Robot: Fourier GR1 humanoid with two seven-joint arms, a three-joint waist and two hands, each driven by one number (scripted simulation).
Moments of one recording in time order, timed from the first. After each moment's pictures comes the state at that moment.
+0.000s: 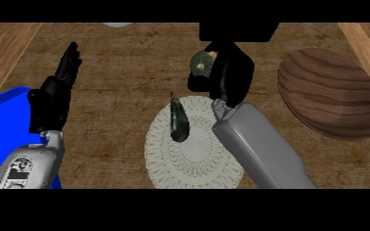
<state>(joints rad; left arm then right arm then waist) -0.24 0.26 -0.01 -1.59 -0.13 0.16 0.19 -0.72 -0.01 0.41 -1.29 1.11 -0.43 1.08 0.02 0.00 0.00</state>
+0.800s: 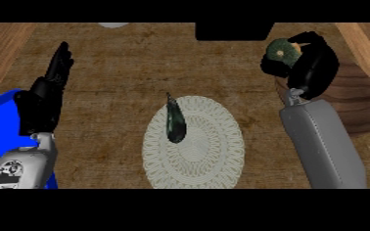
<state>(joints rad) -0.23 0.26 0.02 -1.62 -0.13 0.15 0.20 -0.57 -0.20 0.08 -1.30 1.09 -0.63 0.88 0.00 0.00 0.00</state>
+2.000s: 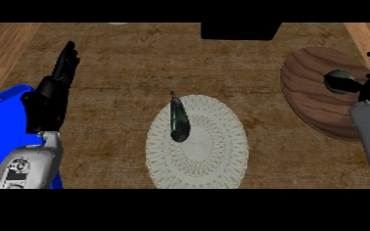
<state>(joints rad) -0.24 0.23 0.03 -1.59 -0.15 0.13 0.16 -0.62 -0.45 -0.35 -0.60 0.62 -0.73 0.16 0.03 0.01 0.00</state>
